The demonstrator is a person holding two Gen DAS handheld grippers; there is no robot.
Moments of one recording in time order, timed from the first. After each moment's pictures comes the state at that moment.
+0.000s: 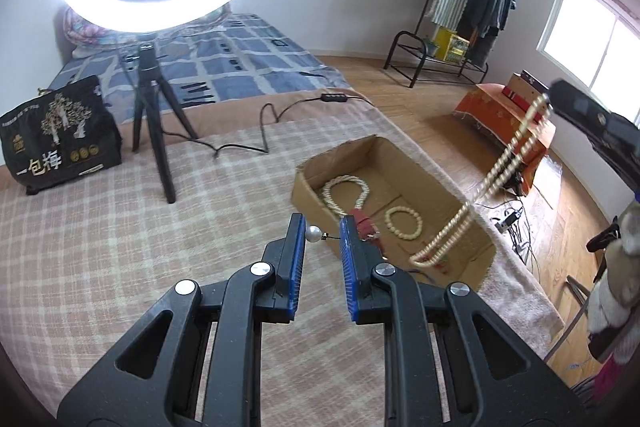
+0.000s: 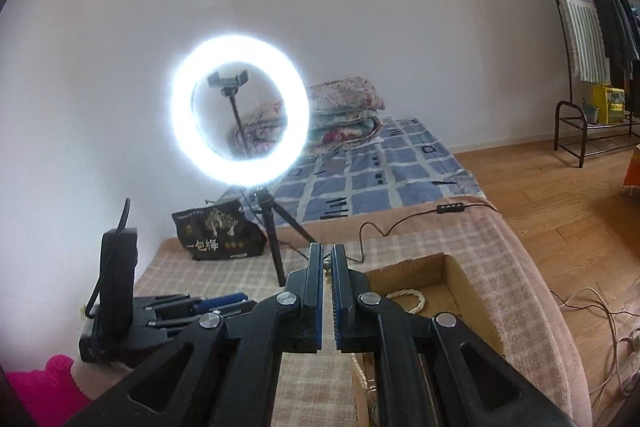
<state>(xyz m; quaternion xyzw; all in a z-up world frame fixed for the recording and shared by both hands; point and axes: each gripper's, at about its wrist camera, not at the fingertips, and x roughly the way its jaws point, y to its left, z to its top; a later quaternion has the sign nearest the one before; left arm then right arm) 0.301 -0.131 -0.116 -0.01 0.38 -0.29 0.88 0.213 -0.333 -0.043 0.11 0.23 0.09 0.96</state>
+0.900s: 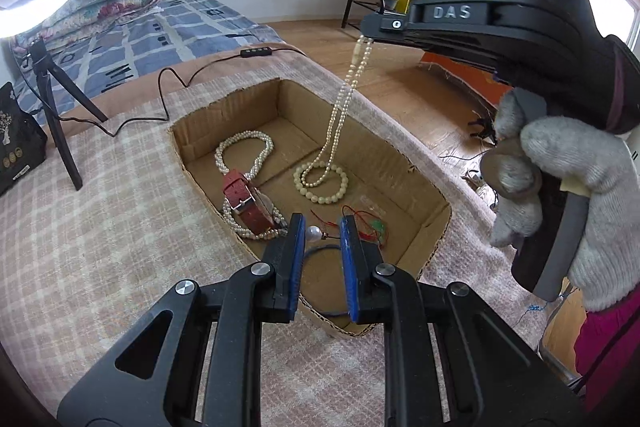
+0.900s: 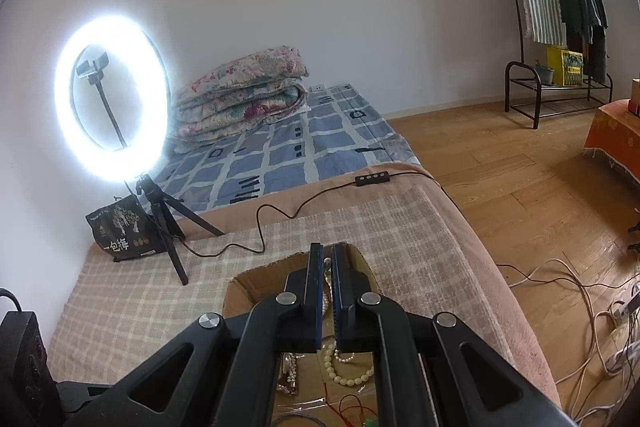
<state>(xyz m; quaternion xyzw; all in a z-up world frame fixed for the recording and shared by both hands) 0.260 -0.248 -0.156 0.05 0.42 -0.34 0.84 0.290 -0.419 -0.110 0.12 0.31 0.00 0.94</state>
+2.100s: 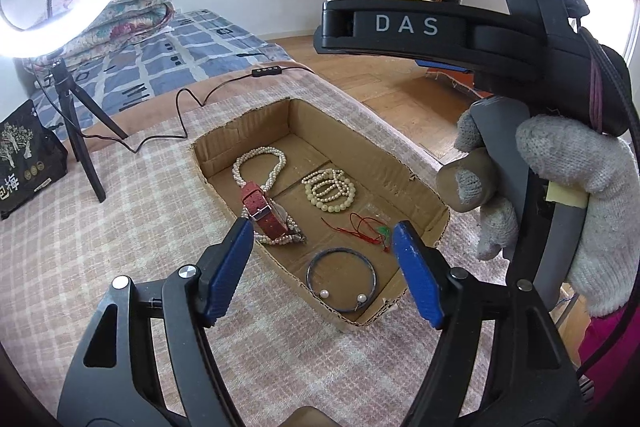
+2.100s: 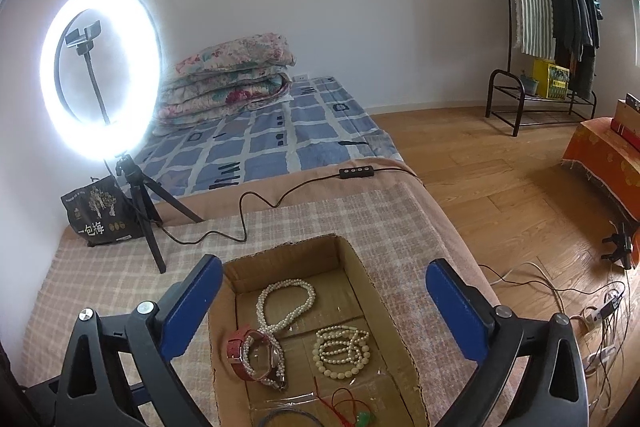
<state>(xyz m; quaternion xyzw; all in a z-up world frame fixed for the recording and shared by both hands) 0.247 -0.232 -0.136 0.06 0.38 -0.32 0.86 0.286 -0.391 -0.096 0.07 0.32 -0.04 0.94</state>
